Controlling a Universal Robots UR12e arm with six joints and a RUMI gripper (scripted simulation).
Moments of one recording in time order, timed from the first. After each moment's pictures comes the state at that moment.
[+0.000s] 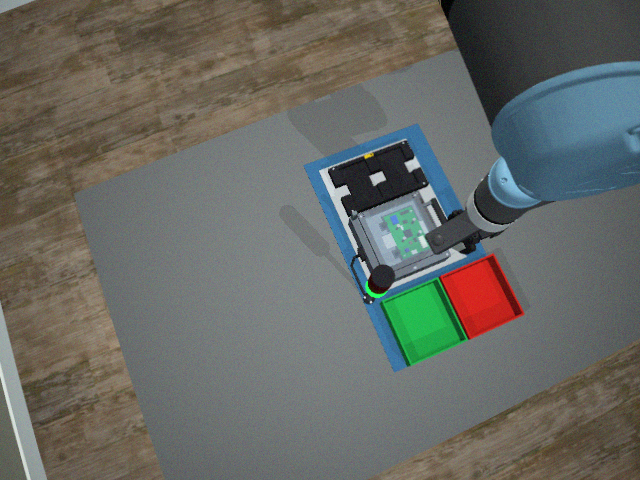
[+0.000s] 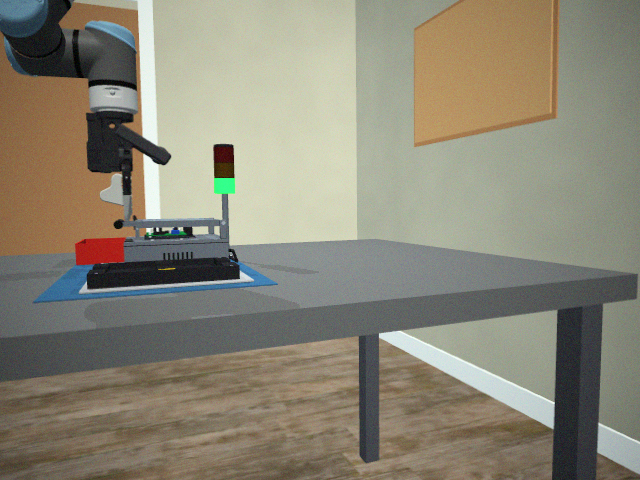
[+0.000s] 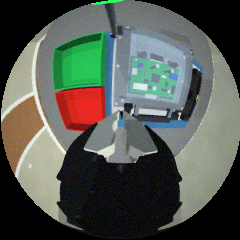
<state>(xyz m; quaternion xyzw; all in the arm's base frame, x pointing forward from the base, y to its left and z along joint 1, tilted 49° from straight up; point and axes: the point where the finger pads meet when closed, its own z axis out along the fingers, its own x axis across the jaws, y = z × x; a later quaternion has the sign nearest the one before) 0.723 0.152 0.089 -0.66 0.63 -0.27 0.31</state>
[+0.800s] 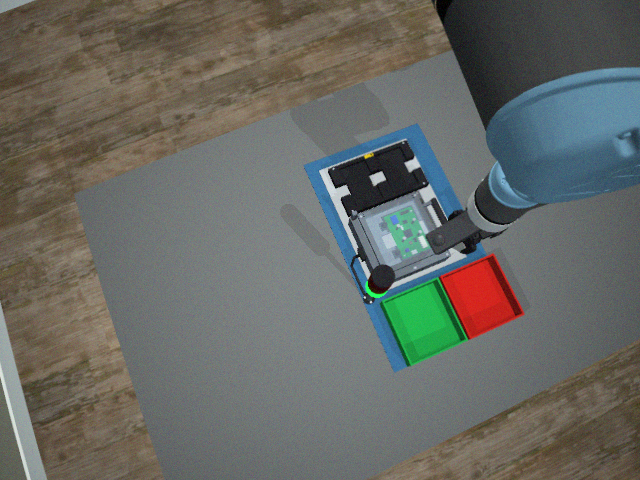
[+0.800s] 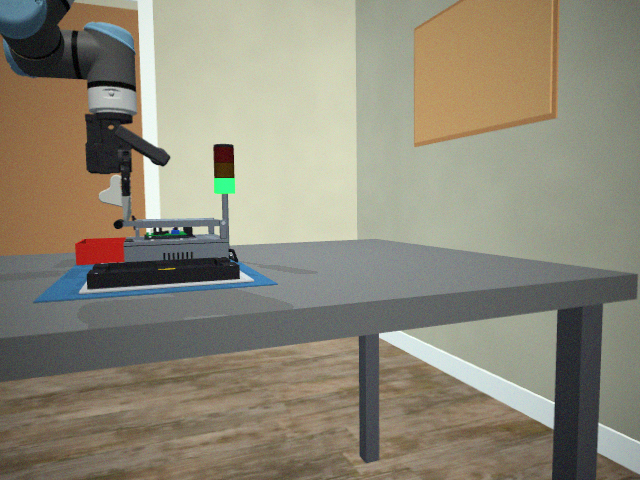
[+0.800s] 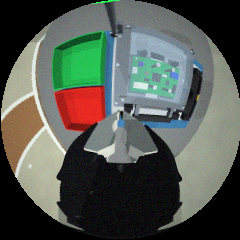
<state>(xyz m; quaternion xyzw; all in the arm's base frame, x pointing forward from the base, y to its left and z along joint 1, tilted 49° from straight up) 0.724 0.153 0.086 -0.66 0.63 -0.27 0.31</state>
